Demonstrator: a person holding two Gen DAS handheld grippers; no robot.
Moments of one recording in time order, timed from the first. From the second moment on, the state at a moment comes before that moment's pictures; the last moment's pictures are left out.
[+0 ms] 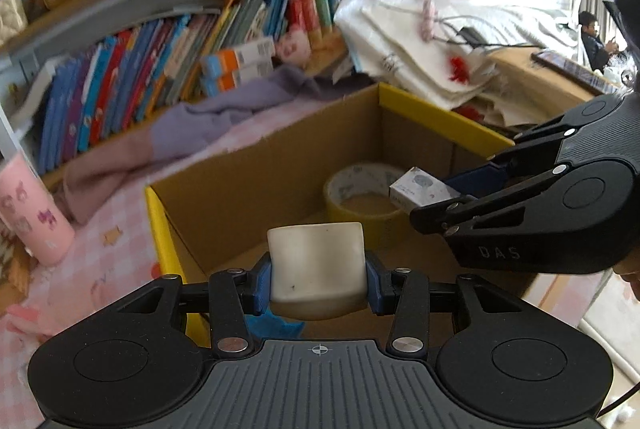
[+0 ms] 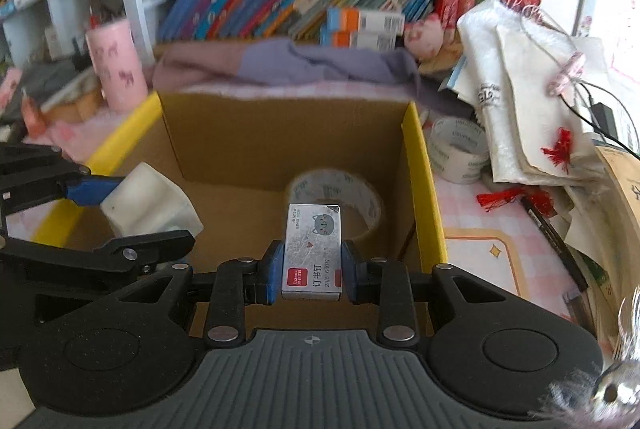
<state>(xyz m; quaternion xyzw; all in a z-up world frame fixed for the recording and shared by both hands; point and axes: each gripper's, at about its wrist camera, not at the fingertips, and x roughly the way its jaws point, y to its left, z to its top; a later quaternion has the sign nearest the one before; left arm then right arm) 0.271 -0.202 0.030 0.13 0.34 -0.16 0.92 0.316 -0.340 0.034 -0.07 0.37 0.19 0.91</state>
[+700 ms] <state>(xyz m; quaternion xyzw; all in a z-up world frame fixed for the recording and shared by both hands) 0.262 -0.209 0.036 0.14 0.33 -0.13 0.92 0.333 -0.333 0.029 -0.07 0.39 0.23 0.89</state>
